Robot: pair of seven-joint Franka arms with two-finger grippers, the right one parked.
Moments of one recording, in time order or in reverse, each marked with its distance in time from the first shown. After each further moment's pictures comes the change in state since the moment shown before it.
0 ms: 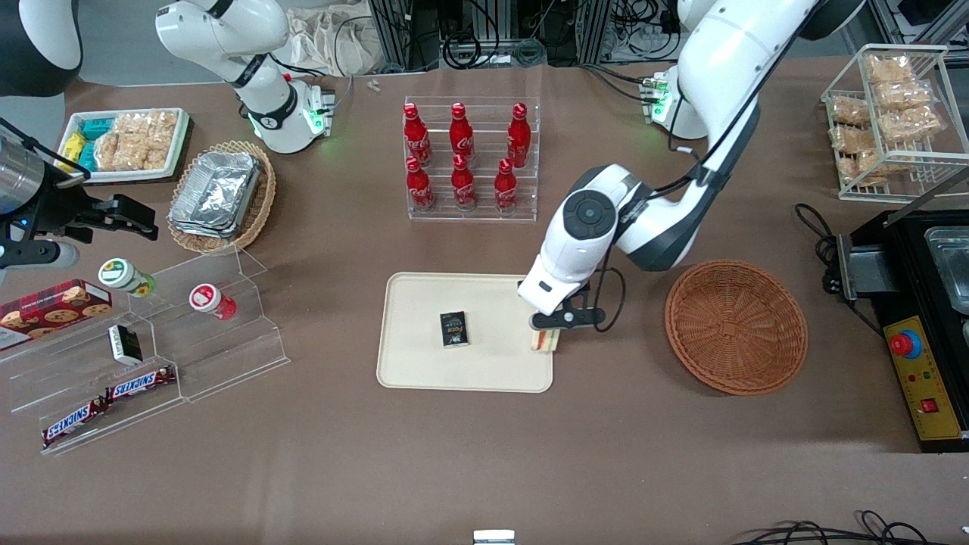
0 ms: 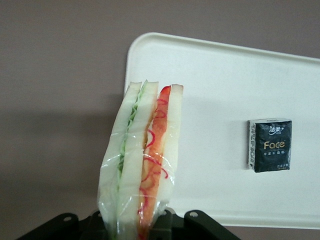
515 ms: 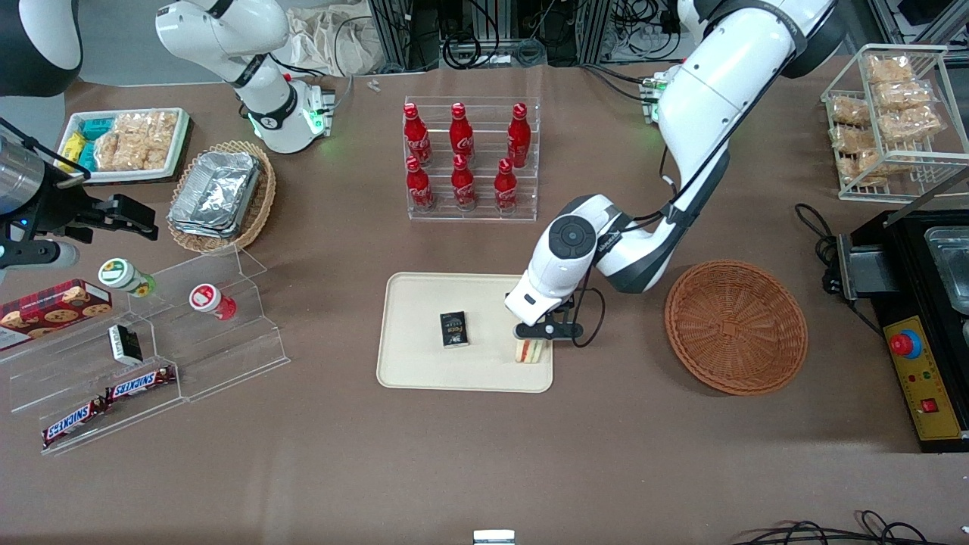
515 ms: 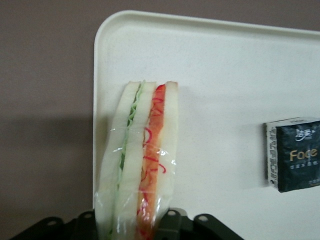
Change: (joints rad) arm -0.007 0.129 0.002 0.008 0.082 0.125 0.004
